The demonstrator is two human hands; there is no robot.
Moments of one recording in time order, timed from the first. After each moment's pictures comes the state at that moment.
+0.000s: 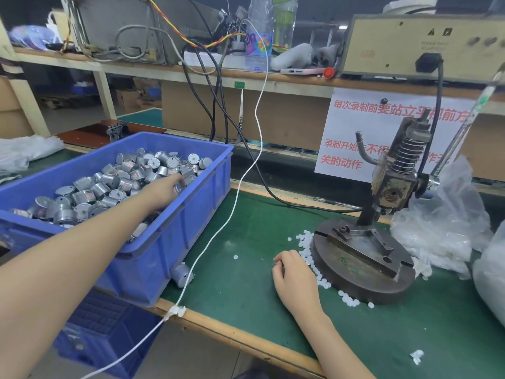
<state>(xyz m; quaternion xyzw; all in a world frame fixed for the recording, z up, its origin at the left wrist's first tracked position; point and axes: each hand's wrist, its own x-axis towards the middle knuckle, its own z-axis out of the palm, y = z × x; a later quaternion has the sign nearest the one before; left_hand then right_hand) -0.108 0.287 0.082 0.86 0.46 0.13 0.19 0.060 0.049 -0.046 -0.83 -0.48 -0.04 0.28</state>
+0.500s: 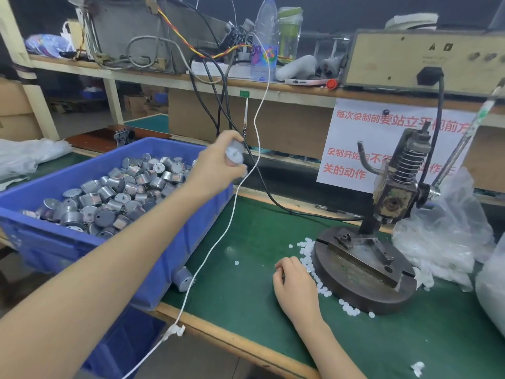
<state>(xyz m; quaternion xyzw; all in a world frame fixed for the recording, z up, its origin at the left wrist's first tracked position) -0.051 0.209 0.138 0.82 0.28 0.41 0.28 0.060 0.050 -0.047 -0.84 -0.47 -0.05 0.28</state>
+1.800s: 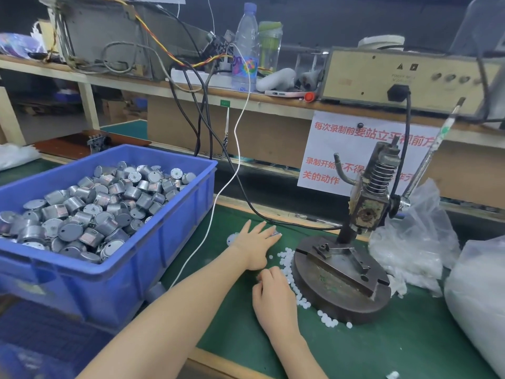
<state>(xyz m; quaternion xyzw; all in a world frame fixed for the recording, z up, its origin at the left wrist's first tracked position) 0.054 0.179 0.012 0.98 0.18 -0.06 -0.06 0.056 0.051 -0.041 -0.86 -0.46 -0.05 0.22</state>
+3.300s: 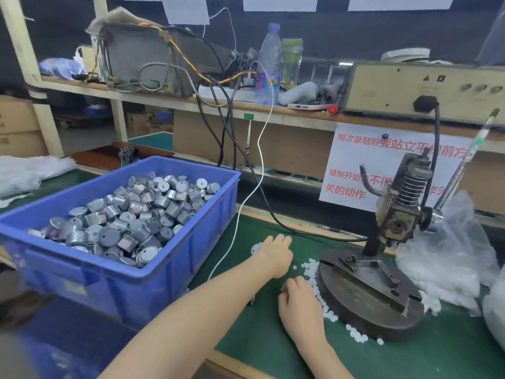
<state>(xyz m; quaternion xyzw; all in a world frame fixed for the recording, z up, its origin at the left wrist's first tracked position) 0.053 0.176 0.017 0.97 0.18 -0.06 -0.16 0.063 0.059 -0.047 -0.87 -0.45 -0.06 0.18</state>
